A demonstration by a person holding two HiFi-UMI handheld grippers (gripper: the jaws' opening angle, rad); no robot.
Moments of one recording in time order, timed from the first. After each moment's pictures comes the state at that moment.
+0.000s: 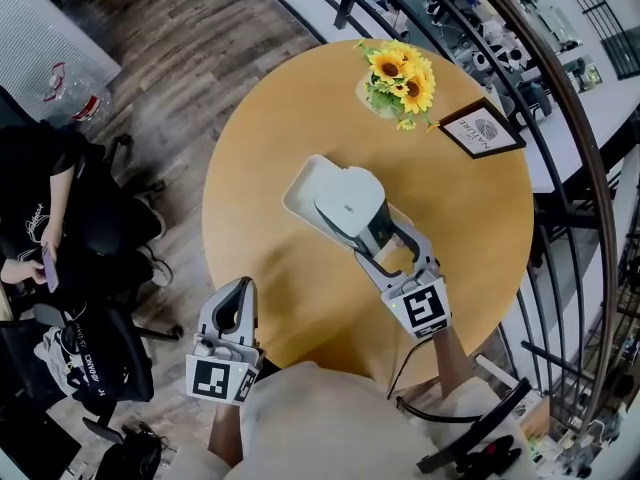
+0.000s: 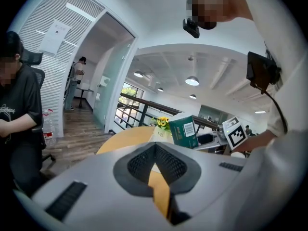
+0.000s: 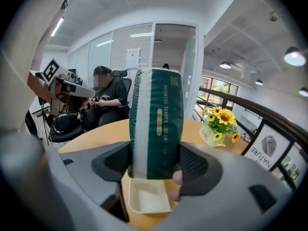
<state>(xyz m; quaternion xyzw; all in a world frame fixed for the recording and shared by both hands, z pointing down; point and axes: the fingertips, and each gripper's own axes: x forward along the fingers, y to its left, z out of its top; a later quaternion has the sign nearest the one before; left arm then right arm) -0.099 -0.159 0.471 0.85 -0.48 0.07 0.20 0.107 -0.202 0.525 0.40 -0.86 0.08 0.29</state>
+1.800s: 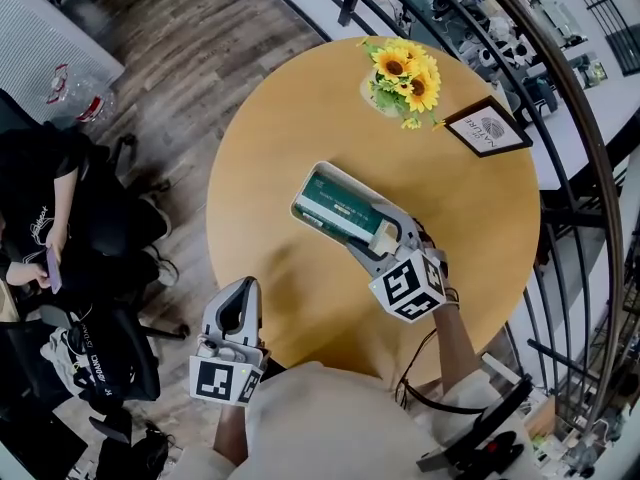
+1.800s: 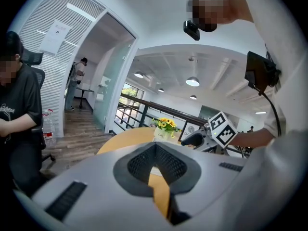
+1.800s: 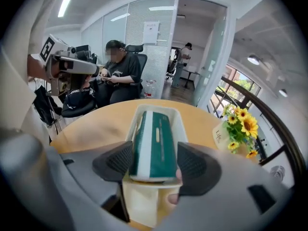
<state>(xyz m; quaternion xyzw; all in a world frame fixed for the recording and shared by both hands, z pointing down) -0.098 -0.163 0.468 0.85 -0.49 0.06 0.20 0.082 -0.221 0.554 0.29 -0.85 0.07 0.44</state>
